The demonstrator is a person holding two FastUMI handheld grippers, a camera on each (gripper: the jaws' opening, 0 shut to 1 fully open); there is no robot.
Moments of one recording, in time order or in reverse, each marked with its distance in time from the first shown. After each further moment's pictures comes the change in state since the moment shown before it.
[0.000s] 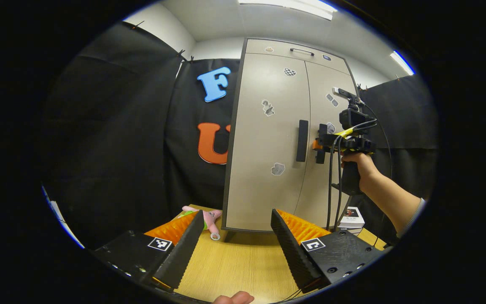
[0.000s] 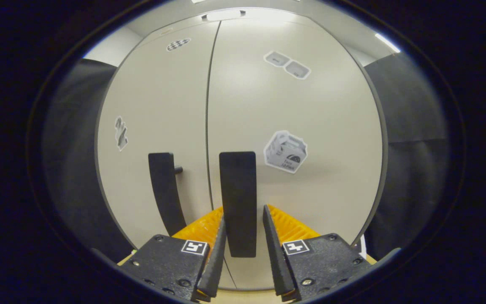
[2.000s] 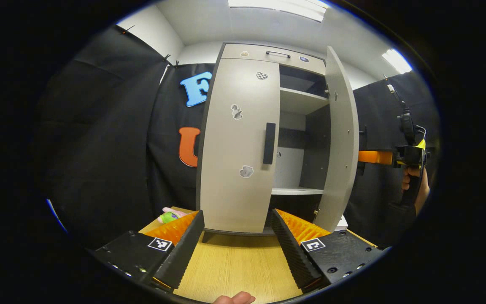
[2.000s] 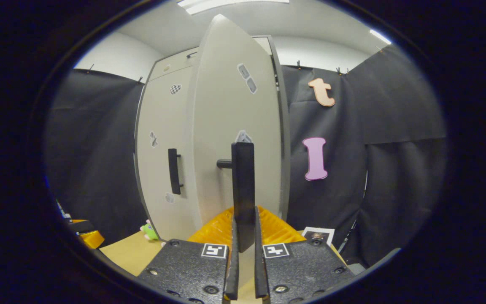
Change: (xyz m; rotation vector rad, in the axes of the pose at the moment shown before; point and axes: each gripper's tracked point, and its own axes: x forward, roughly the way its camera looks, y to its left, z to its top) left arm -0.019 -0.085 -0.001 0.028 -0.031 -0.092; right arm -0.200 -0.165 -0.016 -0.013 -0.006 0.093
